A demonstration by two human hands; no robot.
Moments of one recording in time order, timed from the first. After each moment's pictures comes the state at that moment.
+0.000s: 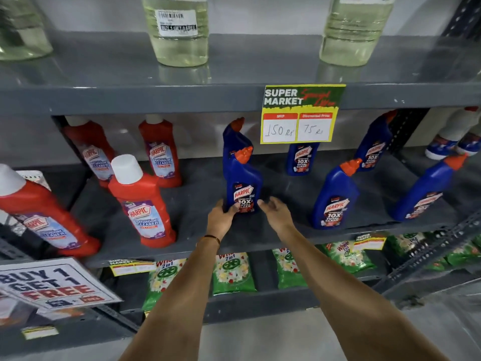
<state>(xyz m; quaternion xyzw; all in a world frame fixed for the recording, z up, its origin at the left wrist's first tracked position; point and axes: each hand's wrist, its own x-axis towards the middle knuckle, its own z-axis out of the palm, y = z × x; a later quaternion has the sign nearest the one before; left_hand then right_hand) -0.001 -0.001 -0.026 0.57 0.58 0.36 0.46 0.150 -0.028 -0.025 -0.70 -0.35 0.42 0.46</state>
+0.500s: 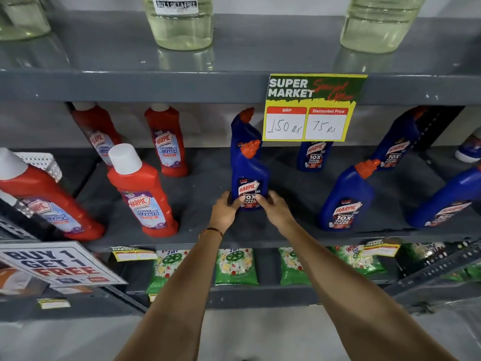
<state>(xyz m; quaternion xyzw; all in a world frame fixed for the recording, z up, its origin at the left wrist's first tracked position) 0.003 0.005 -0.027 0.57 0.56 0.36 0.48 0.151 -0.008 -0.033 -0.67 -0.47 0.43 0.39</state>
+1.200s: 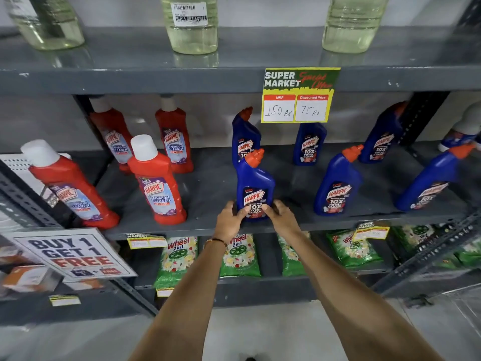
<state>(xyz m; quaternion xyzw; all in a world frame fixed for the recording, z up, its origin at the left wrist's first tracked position) -0.006 -0.062 -0.028 0.59 0.57 0.35 0.46 0.148 -0.080 -0.040 -0.68 -0.50 0.38 0.39</state>
